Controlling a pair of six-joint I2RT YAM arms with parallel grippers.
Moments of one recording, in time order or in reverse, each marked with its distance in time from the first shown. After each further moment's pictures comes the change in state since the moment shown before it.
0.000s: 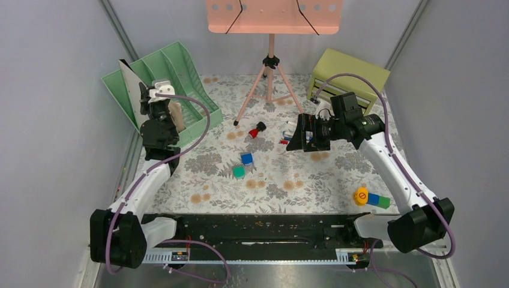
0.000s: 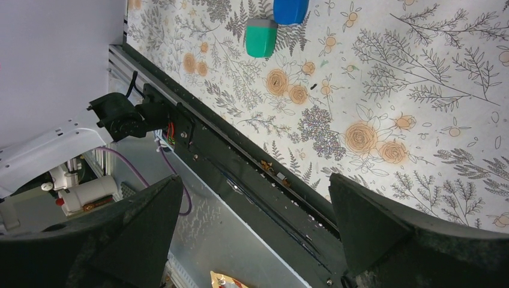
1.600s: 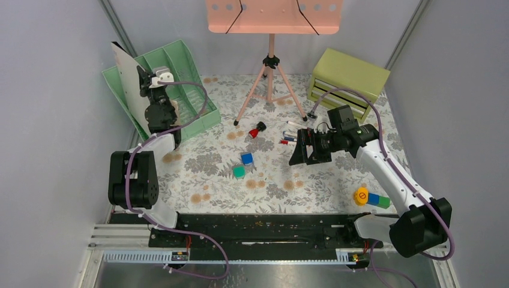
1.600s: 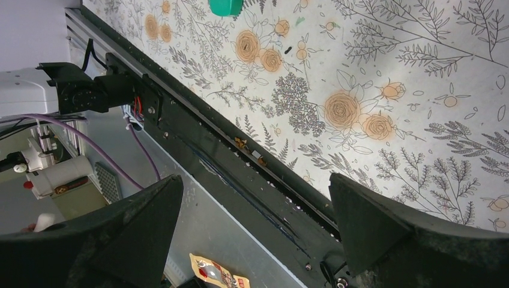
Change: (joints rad) left arm 0.153 0.489 0.157 0.481 0.143 -0.003; right arm 0.000 -0.018 -0.168 0.019 -0.001 -0.084
